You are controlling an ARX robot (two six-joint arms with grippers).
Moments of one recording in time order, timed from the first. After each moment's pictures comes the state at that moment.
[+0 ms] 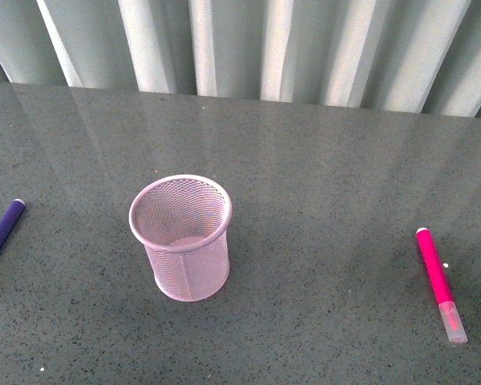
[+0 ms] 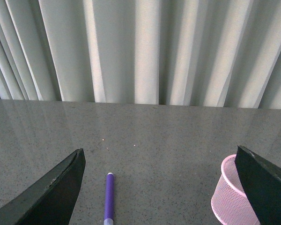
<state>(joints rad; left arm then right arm) 0.00 0.00 0.01 0.00 0.00 0.00 0.00 0.00 0.02 0.00 0.00 0.00</state>
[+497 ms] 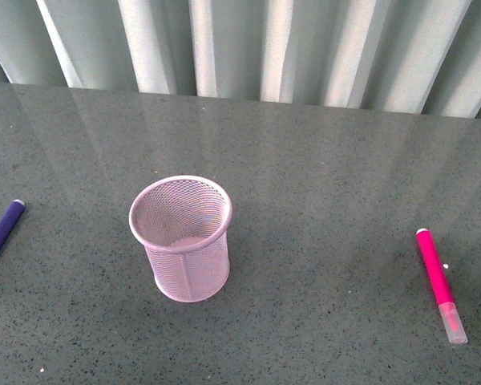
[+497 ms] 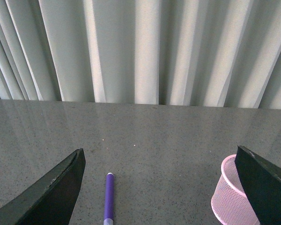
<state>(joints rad) 0.00 0.00 0.01 0.00 0.00 0.00 0.00 0.00 0.02 0.00 0.00 0.00</state>
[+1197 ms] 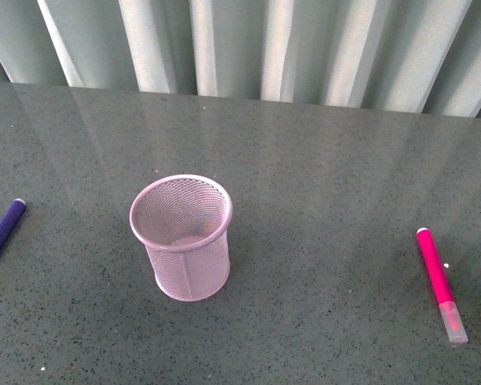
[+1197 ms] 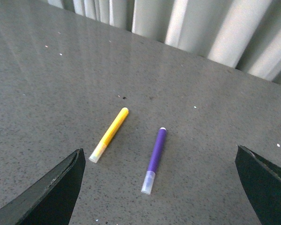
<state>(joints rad) 0.01 0.53 0.26 -0.09 -0.32 -0.22 0.00 0.00 0.02 0.00 0.00 0.00</state>
